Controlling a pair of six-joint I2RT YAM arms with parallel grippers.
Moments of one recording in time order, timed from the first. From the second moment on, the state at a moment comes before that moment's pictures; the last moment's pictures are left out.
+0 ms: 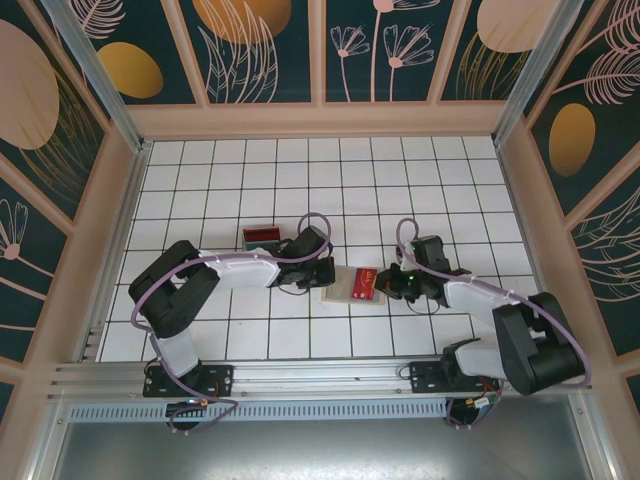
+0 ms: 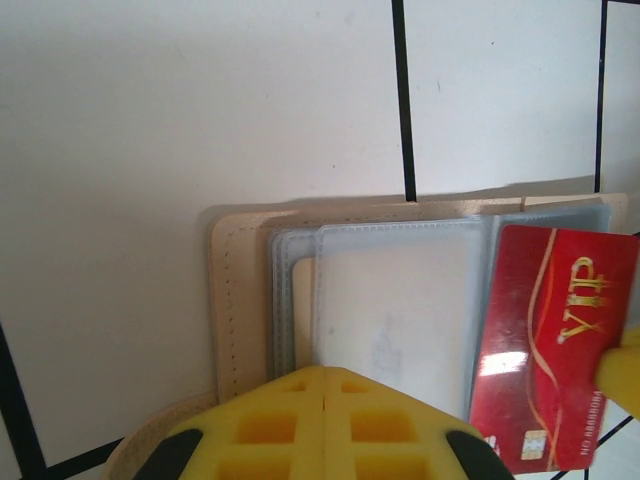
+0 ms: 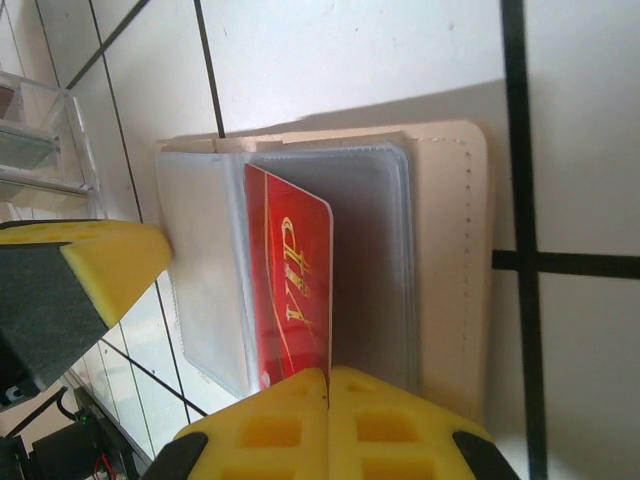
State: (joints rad) left arm -0.85 1.79 0.94 -0.13 0.17 -0.88; right arm 0.32 1.25 0.39 -0.11 -0.60 0.70
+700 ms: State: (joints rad) left arm -0.84 1.57 0.94 -0.14 0.17 -0.94; right arm 0.29 1.02 0.48 -0.26 -0.58 0.70
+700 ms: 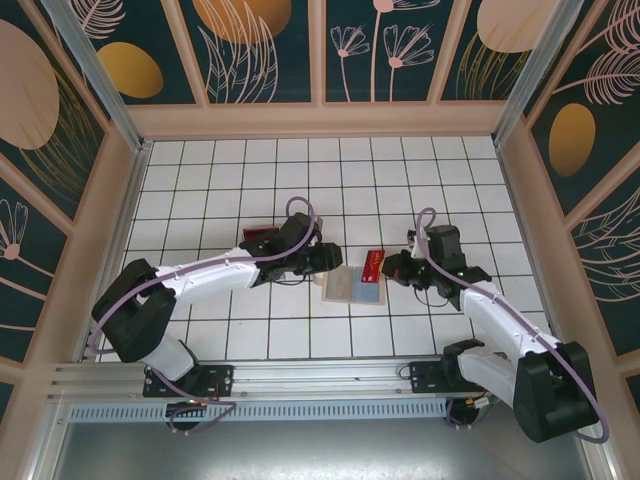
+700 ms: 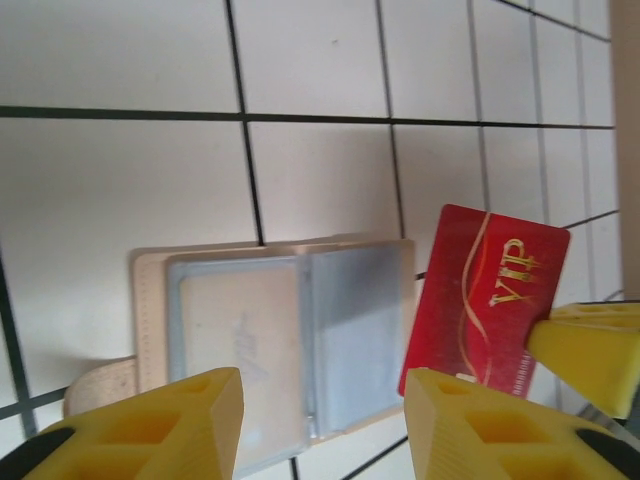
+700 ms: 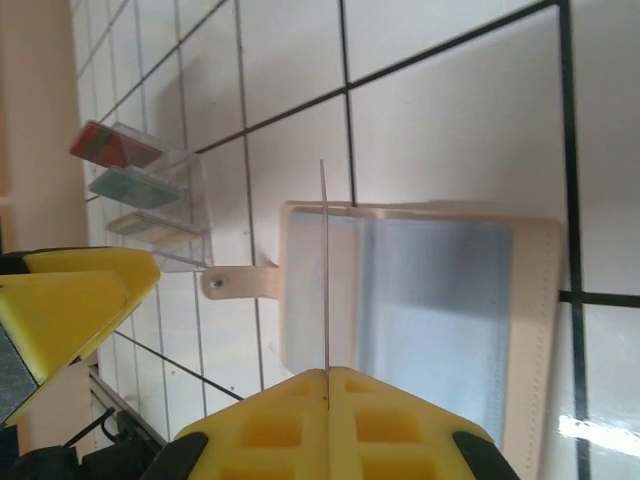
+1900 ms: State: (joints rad) left arm -0.72 1.50 0.83 0.16 0.47 -1.08; right arm 0.40 1.14 0.51 0.19 -0.80 0.87
